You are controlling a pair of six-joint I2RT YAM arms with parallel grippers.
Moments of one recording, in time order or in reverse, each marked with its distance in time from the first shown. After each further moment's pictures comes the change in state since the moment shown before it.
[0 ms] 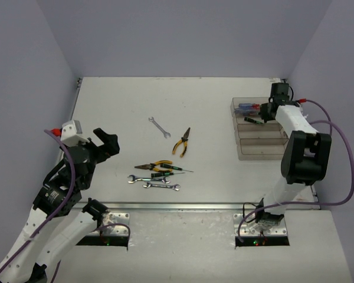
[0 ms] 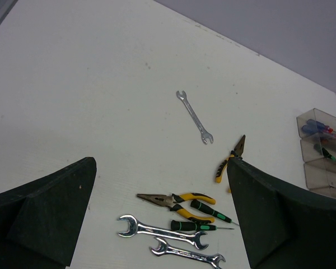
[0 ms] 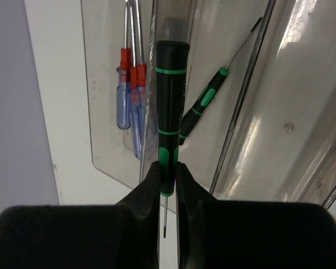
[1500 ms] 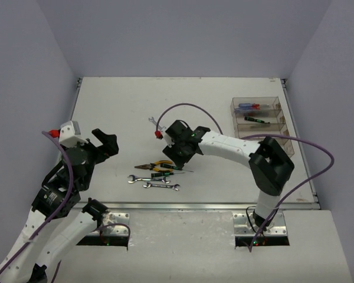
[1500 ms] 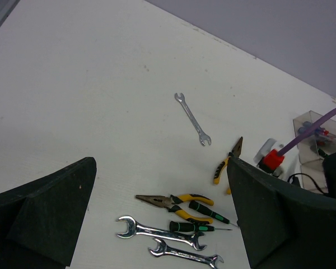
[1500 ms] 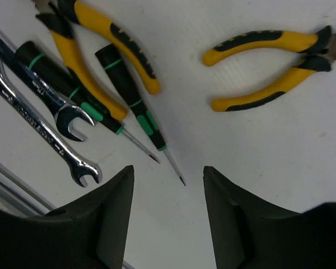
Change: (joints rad) left arm 0.000 -0.017 0.000 0.000 0.000 0.000; right arm 0.995 0.036 -0.012 -0.140 -0.226 -1.321
